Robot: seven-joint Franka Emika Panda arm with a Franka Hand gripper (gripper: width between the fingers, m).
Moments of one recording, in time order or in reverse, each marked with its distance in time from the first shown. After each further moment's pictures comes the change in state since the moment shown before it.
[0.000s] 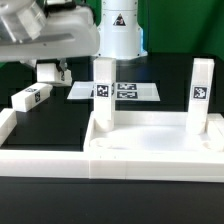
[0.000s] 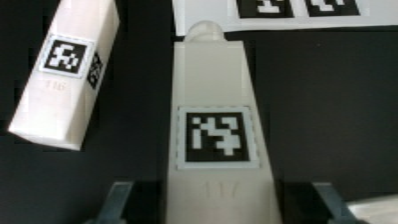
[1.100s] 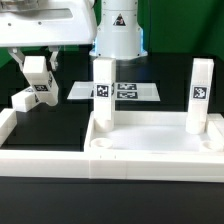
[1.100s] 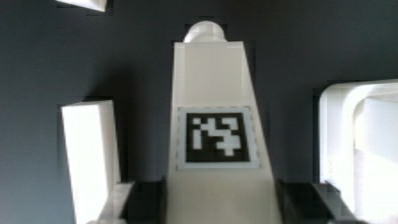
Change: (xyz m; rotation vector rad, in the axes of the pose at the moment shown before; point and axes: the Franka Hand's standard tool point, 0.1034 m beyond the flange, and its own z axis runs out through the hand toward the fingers) arm 0.016 0.001 -0.029 -0.074 0.318 -0.040
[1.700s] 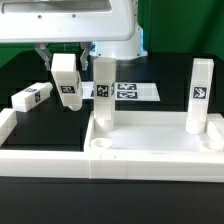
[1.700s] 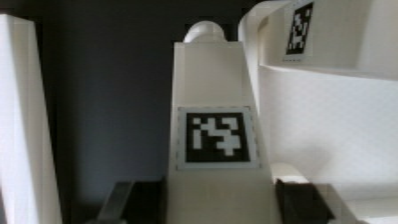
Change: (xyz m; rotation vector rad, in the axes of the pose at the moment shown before) arm 0.042 -0.054 -0.020 -0.021 0.041 -0.007
